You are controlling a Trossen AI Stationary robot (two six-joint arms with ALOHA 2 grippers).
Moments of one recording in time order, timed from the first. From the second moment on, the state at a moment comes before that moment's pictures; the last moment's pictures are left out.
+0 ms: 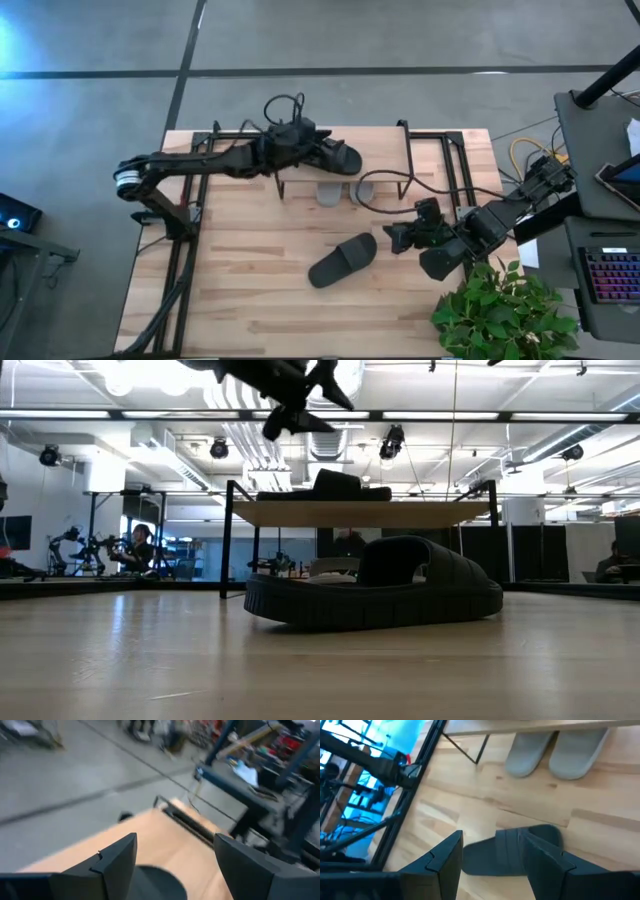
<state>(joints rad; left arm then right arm) 0.27 1.53 1.26 0.09 -0.28 -0.42 0.58 1.30 1.30 -1.05 0.76 1.71</state>
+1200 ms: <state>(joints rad) 0.64 1.52 1.29 -0.28 0.28 0.17 -0.05 1.52 1.30 -0.61 0.30 0.96</state>
